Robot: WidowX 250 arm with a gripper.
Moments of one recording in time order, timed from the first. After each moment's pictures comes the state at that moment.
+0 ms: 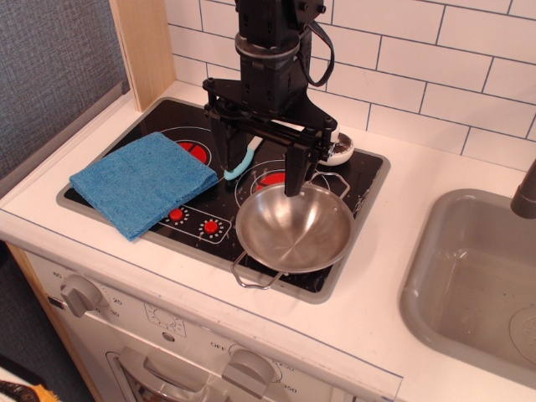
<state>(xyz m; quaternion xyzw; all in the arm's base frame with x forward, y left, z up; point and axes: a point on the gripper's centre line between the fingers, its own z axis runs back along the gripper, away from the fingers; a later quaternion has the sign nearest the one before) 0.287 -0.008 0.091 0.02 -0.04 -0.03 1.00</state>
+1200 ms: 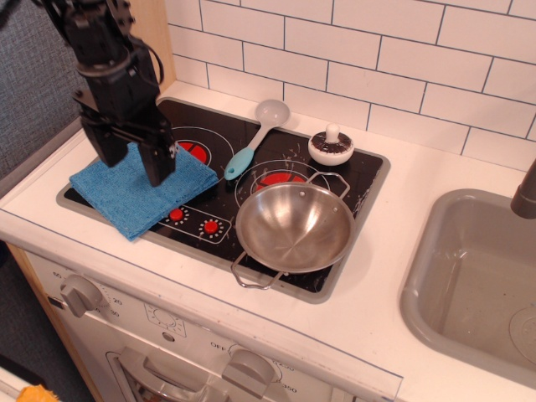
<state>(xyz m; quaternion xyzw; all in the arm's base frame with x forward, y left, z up) 0.284 0.125 0.044 0.00 -0.07 -0.05 1.00</state>
